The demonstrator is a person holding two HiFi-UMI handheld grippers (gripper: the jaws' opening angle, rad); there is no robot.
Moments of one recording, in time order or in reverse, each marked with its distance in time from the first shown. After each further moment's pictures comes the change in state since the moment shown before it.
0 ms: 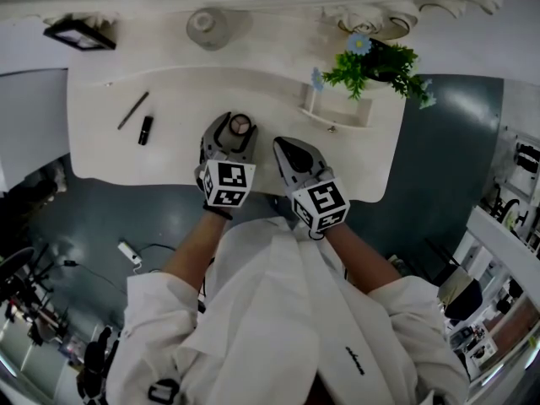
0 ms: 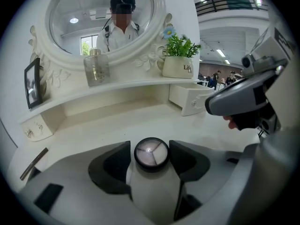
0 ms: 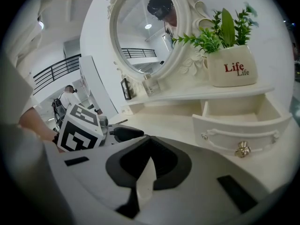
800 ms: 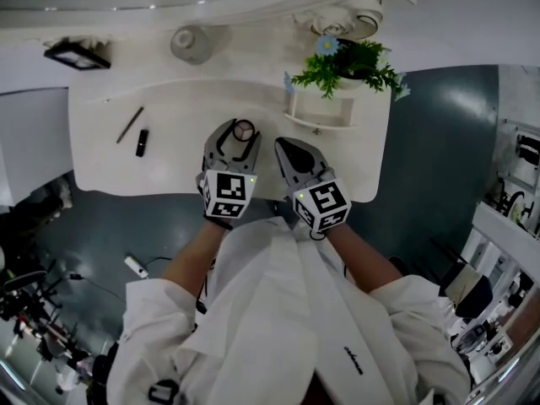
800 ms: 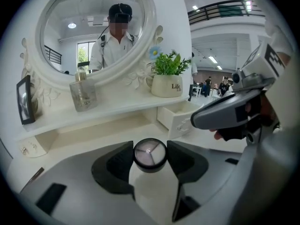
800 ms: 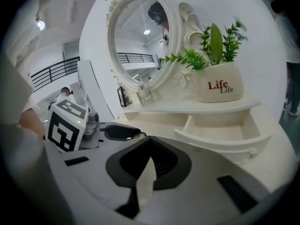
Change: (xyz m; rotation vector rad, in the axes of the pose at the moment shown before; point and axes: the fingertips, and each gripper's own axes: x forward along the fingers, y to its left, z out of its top) left arm -0.015 -0.032 0.059 0.041 -0.102 -0.064; right arm -0.027 -0.024 0.023 -0.003 -0.065 -0.048
